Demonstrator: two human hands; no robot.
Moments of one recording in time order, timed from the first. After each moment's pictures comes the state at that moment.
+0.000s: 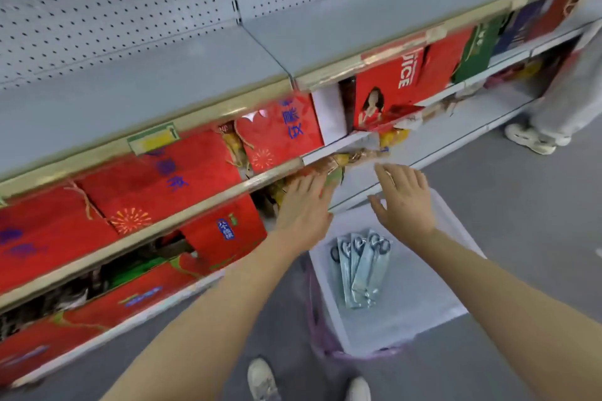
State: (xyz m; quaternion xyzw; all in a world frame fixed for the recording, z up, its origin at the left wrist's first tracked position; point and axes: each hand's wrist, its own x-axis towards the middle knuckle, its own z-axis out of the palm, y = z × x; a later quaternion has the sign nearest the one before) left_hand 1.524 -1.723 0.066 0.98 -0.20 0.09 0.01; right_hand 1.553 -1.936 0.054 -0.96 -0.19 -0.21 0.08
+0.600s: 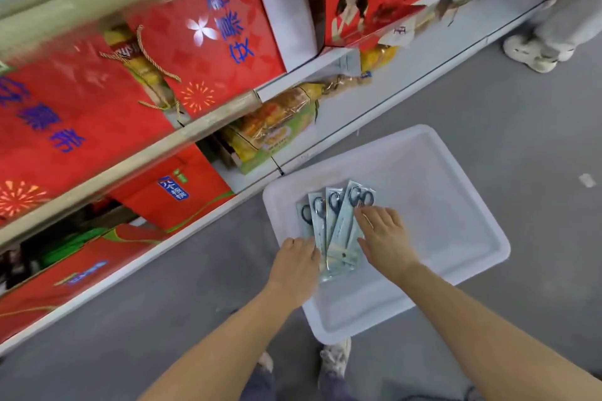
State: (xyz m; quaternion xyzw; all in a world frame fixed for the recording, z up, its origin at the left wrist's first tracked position) left_hand 1.472 -1.774 -0.165 0.93 -0.28 -0.24 -0.10; right_hand 1.510 -1.985 -0.159 -0.98 -0.21 0.05 -0.01
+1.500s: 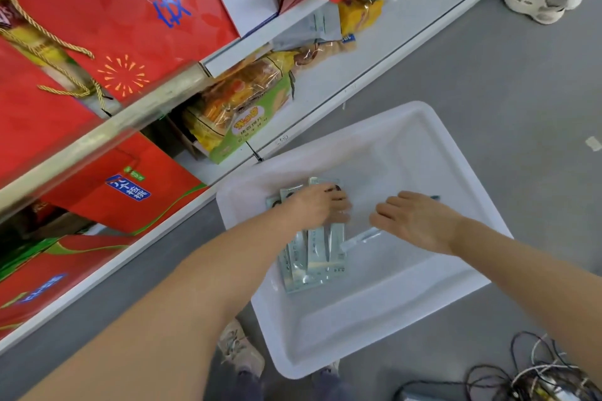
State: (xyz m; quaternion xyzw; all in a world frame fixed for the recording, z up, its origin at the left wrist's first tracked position) left_hand 1.619 -1.848 -0.228 0.72 -0.62 -0.12 -0.28; right_hand 1.566 -2.092 -0.179 -0.87 -0.49 0.06 -0.03
